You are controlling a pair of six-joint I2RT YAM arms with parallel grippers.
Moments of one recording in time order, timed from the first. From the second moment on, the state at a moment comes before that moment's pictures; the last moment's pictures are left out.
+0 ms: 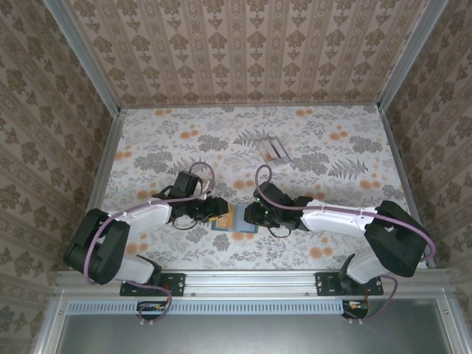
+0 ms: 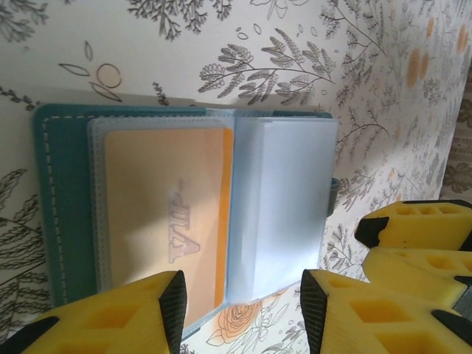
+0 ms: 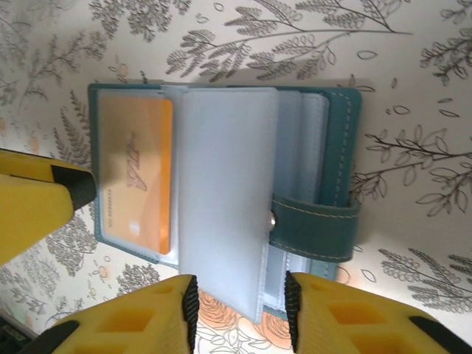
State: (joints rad) left arm -0.53 1.39 0.56 -0.14 0.62 -0.72; right arm 0.86 1.47 0.75 -0.24 -0.06 1.00
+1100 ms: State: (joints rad) left arm -0.53 1.40 0.56 -0.16 0.60 -0.70; right arm 0.87 1.58 0.81 -0.24 -0.09 1.00
